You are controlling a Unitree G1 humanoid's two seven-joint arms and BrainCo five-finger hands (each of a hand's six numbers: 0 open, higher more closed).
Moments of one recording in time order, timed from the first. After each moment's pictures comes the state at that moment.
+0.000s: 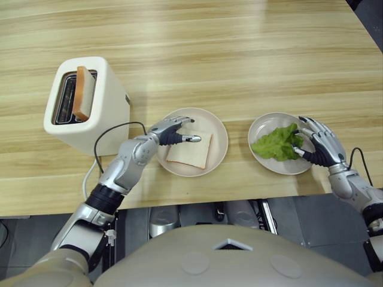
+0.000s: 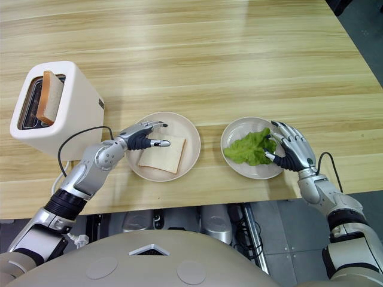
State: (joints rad) left arm -0.13 0.46 -0.42 0.03 0.62 0.03 -0.37; right arm -0.08 -0.84 0.29 0.88 -0.77 -0.78 -0.69
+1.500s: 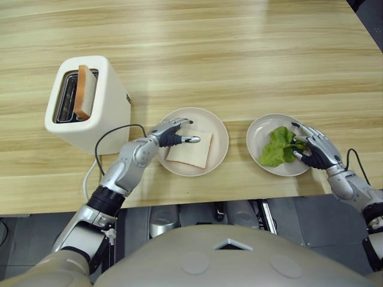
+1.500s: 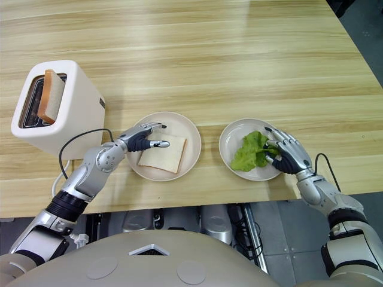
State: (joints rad) left arm -0.12 0.45 -0.42 0.06 0.62 0.04 -0.34; right arm -0.13 -0.84 0.32 0.96 -0.77 -0.86 -0.63
